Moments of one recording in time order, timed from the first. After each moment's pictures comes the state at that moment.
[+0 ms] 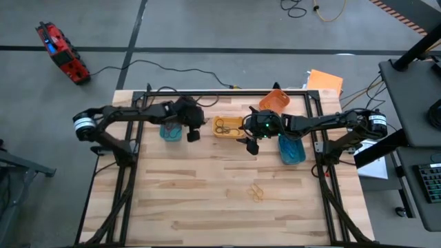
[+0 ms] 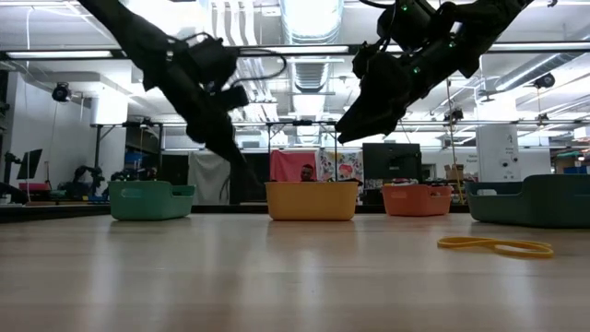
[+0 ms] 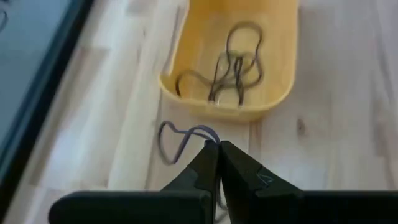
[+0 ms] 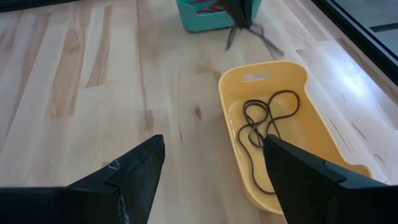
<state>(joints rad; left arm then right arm) 0.47 1.50 0.82 -0.15 0.11 0.33 -0.22 1.44 0.77 0.09 -0.09 0.03</state>
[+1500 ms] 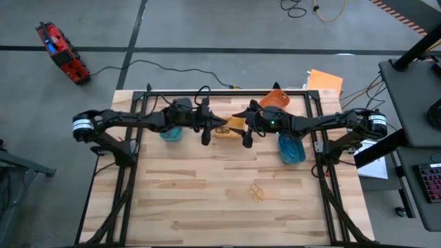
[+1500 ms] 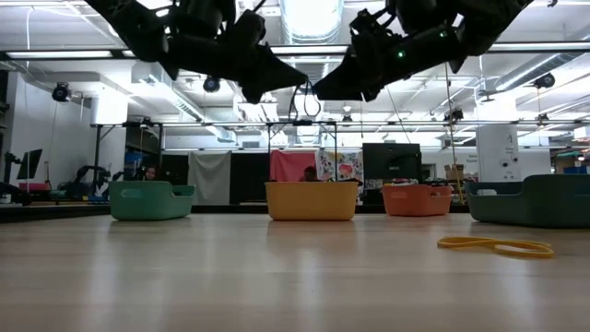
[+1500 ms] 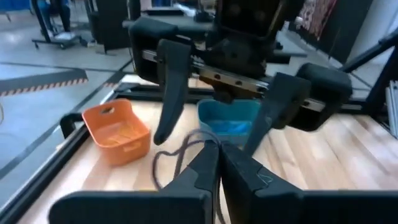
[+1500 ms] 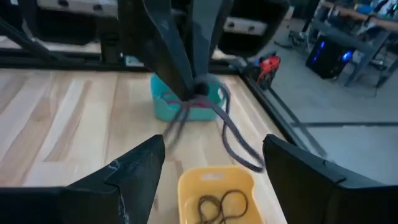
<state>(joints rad) 0.30 1.48 0.82 0.47 0.25 0.02 -0.22 1.44 0.77 0.41 0.02 -0.16</state>
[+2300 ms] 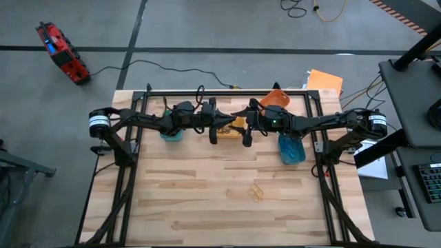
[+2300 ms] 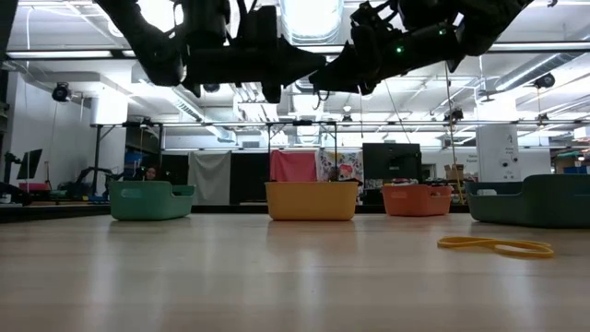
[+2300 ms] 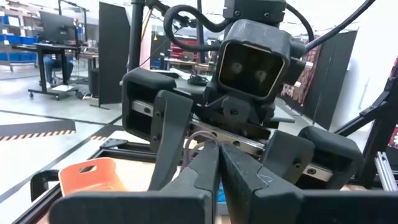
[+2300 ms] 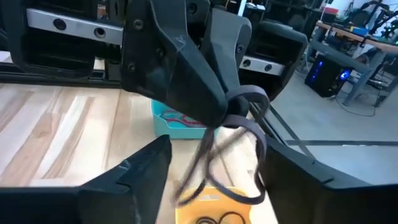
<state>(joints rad) 0.28 1.67 0.82 0.95 0.24 -0.12 -0.22 1.44 0.77 0.48 0.00 -0.19</state>
